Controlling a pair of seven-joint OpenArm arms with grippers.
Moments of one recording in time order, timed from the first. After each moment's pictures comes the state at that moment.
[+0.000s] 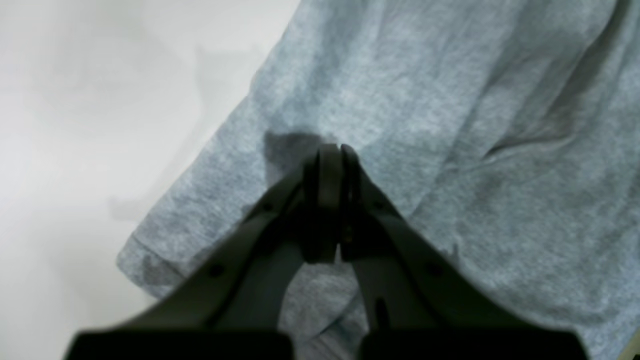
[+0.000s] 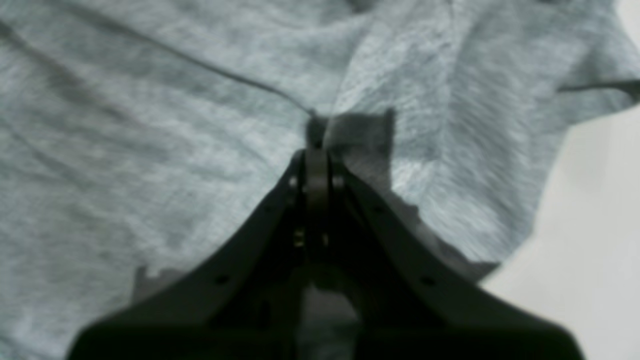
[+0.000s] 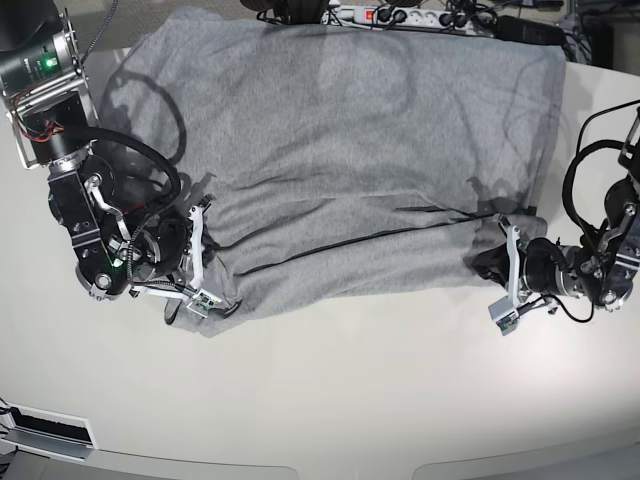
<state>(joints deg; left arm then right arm) -28.8 -40.2 39.9 57.6 -33.3 -44.0 28.6 18.5 19.7 -21.1 66.6 19.0 36.5 -51.5</state>
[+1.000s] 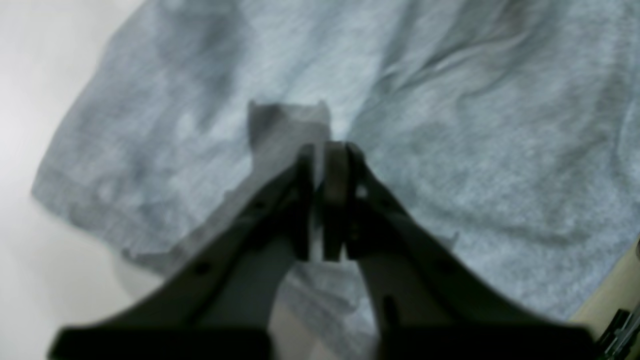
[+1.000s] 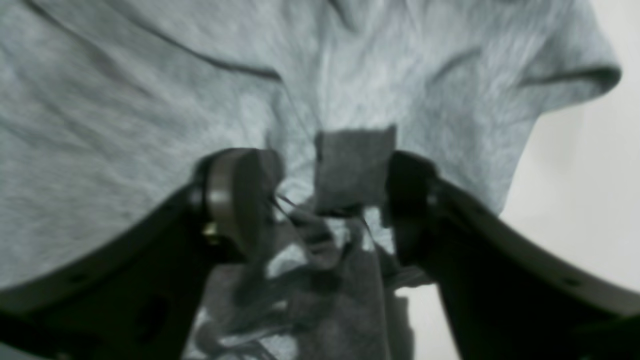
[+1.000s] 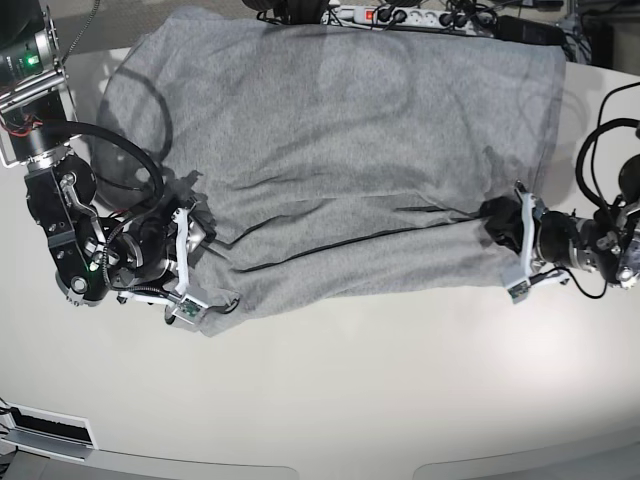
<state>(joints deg) -23.4 -46.2 39.9 65.3 -40.5 -43.9 36.6 17.8 23.8 -21.1 73.9 24.5 35.2 -55.5</state>
